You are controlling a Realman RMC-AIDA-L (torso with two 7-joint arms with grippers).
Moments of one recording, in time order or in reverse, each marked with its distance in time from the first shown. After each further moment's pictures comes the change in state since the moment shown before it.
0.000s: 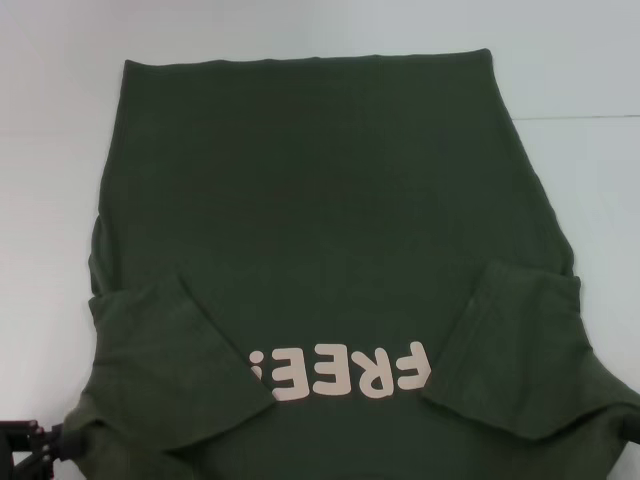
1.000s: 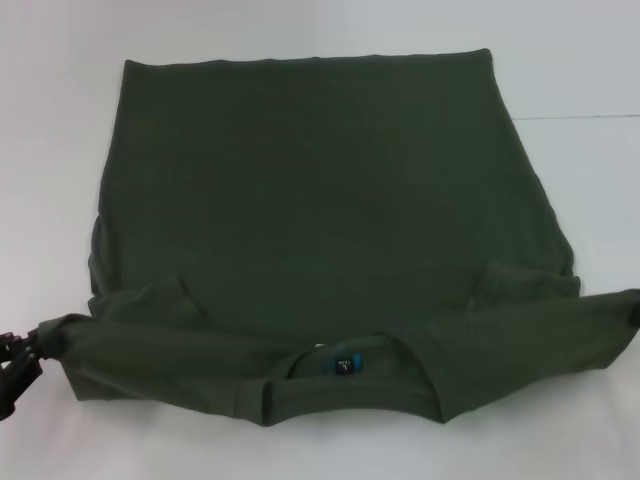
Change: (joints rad) left arm -0.010 -0.001 -0.038 -0.106 -0.215 -0.203 -0.011; right arm 0.106 0.002 0.132 0.008 0.062 0.115 0.068
